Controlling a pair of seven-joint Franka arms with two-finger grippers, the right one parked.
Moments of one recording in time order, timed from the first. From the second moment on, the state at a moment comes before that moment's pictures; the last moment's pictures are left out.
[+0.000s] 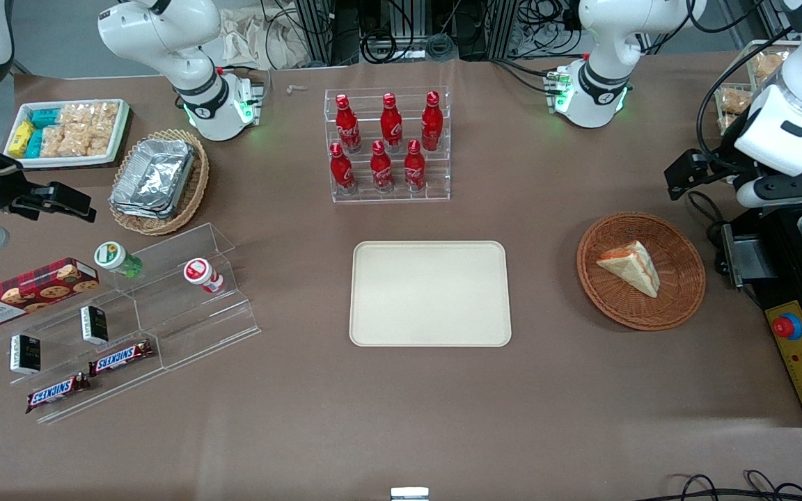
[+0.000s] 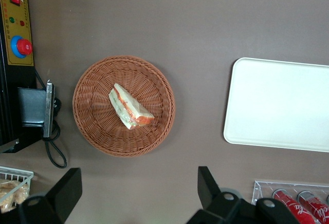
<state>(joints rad) -0.05 -0.05 -0.11 -1.59 0.01 1.56 -0.24</state>
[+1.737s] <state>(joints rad) -0.03 -0.11 0.00 -1.95 0.01 1.74 -0.80</state>
